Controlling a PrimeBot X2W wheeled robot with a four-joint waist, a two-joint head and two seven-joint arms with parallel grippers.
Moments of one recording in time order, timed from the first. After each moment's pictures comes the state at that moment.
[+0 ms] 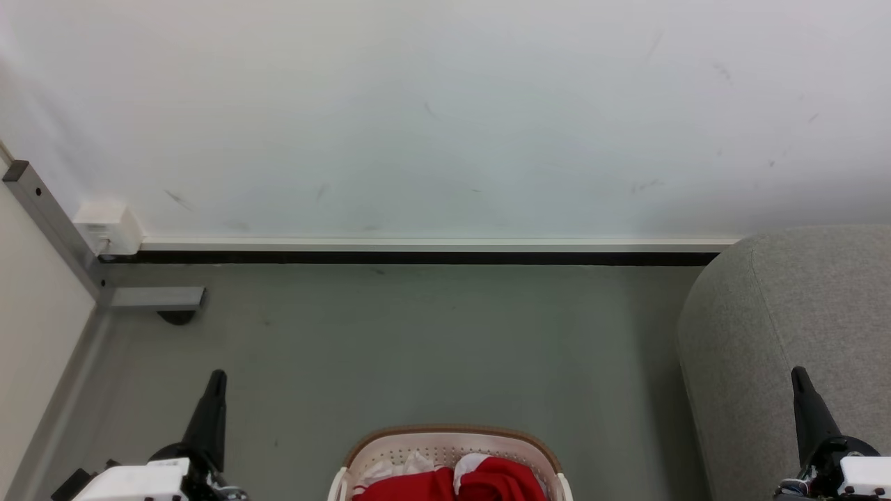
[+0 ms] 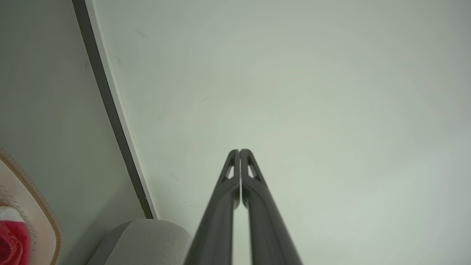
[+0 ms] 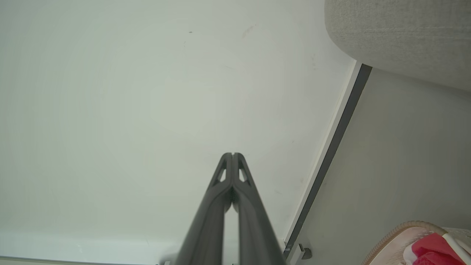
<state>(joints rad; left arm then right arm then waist) -0.11 0.05 0.12 0.25 -1.61 -0.13 0.11 -0.11 -0.05 -0.11 0.25 1.61 0.13 0.11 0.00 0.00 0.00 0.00</state>
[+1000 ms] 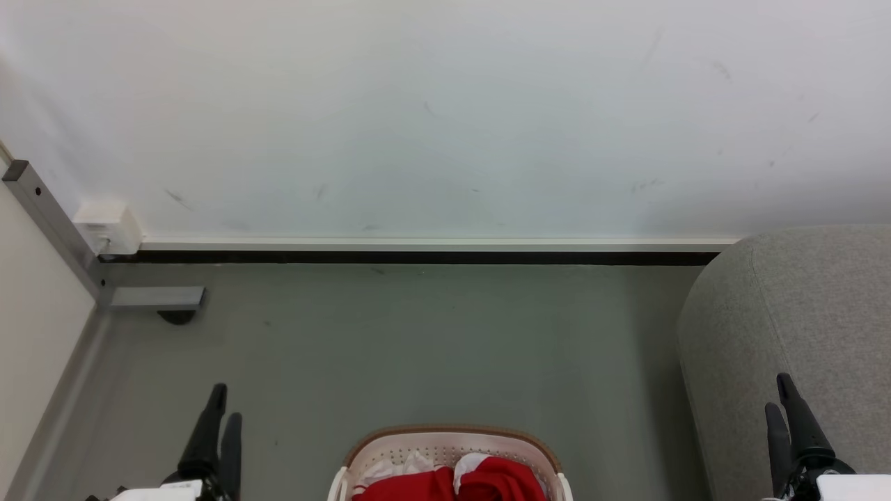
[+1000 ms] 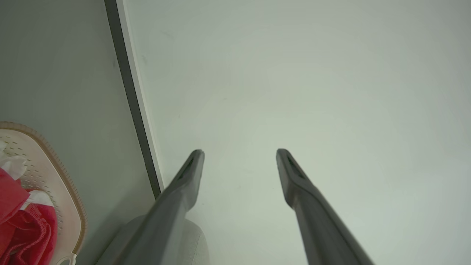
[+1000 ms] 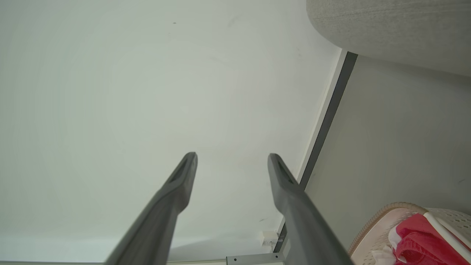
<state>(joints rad) -0.07 0.04 0.09 0.28 -1.60 -0.13 0.08 -0.07 -0.03 -0.07 0.26 1.61 0.13 0.09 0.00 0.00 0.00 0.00</state>
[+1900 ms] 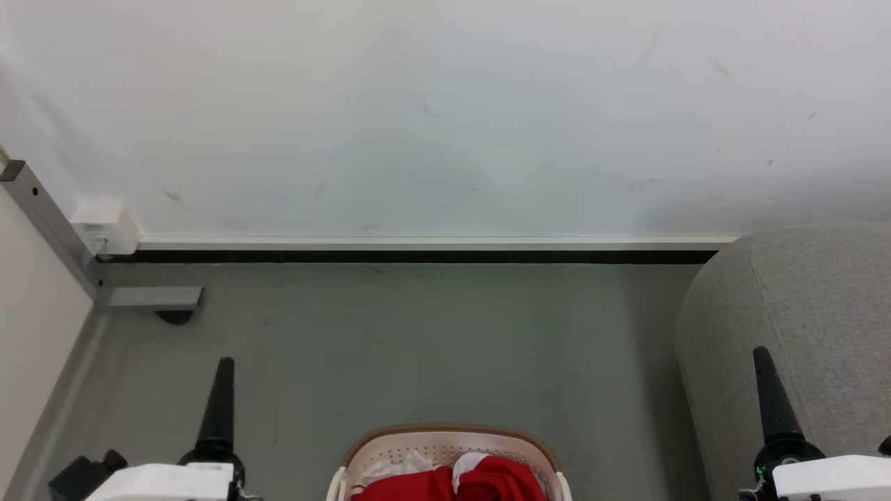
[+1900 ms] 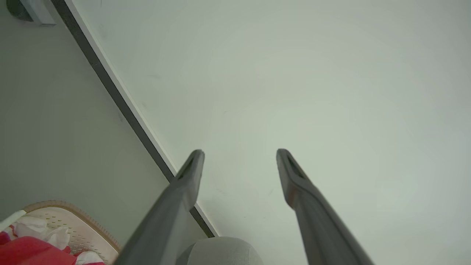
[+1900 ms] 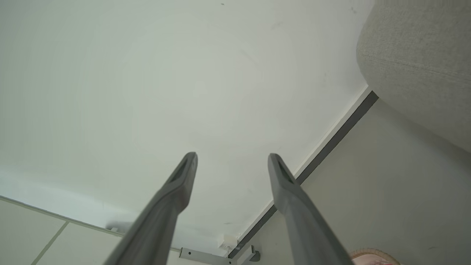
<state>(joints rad) -0.08 0.04 0.06 0.17 -1.23 -0.10 -0.04 -0.08 -0.06 0.03 0.17 1.30 0.13 -0.03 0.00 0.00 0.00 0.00</state>
